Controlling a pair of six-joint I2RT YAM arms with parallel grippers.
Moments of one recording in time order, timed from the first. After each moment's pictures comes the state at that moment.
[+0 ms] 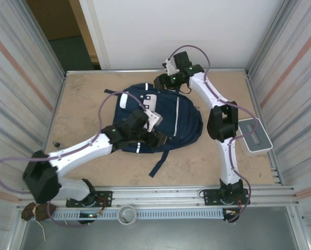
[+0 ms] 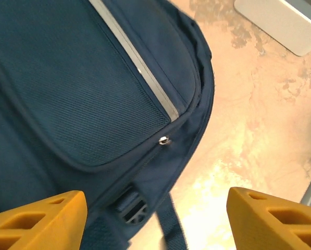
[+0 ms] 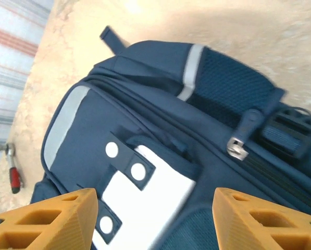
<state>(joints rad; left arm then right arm) -0.86 1.29 0.95 -0.35 0.09 -0.17 0.36 2.27 2.20 -0.82 -0.52 0.24</state>
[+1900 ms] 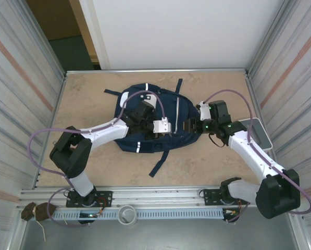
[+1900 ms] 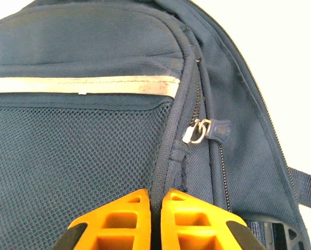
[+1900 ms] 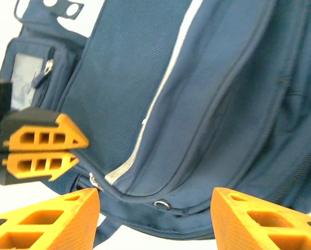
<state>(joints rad) -0.70 1.70 1.09 -0.25 0.41 0.81 0.35 1.15 0.81 -0.45 -0.36 0.27</state>
